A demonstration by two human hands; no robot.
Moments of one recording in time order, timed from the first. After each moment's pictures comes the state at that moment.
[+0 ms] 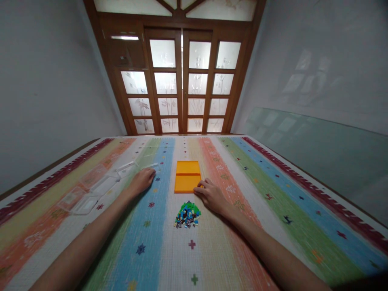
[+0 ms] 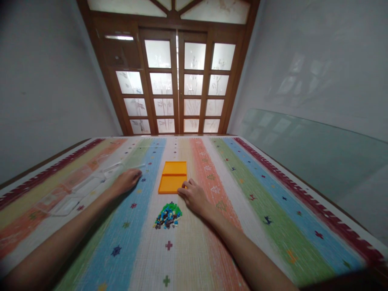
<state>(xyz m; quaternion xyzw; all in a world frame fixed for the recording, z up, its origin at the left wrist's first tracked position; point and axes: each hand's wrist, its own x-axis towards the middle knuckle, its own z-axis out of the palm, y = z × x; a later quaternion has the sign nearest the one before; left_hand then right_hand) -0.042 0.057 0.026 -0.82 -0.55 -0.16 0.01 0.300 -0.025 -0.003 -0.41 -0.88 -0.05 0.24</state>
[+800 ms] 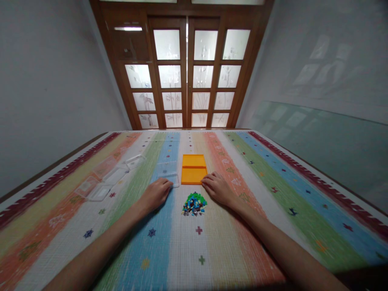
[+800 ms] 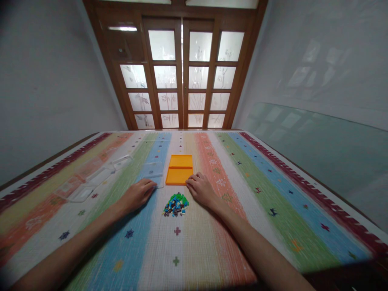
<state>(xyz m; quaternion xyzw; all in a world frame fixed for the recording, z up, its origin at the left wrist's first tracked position) -0.010 -0.039 0.018 -0.89 -0.43 -0.15 0.00 0.305 -0.030 -0.001 -0.41 -0.88 -0.03 0.26</state>
